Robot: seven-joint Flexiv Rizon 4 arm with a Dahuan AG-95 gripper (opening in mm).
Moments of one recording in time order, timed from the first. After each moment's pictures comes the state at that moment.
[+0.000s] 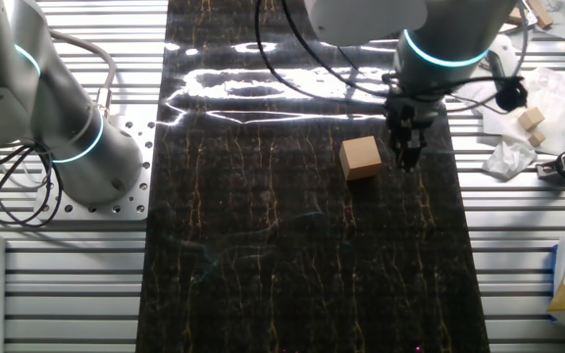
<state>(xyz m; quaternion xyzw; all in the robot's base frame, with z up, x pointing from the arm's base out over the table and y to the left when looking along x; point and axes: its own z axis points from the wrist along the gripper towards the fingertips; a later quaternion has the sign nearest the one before) 0.563 -0.001 0.096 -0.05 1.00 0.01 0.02</state>
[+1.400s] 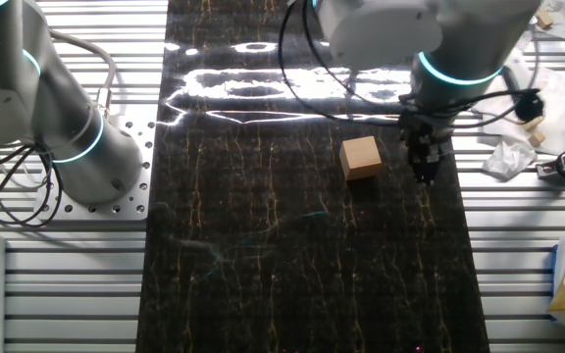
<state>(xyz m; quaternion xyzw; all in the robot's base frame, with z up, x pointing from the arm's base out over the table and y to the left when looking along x) 0.593 -0.014 0.066 -0.08 1.00 0.00 0.04</state>
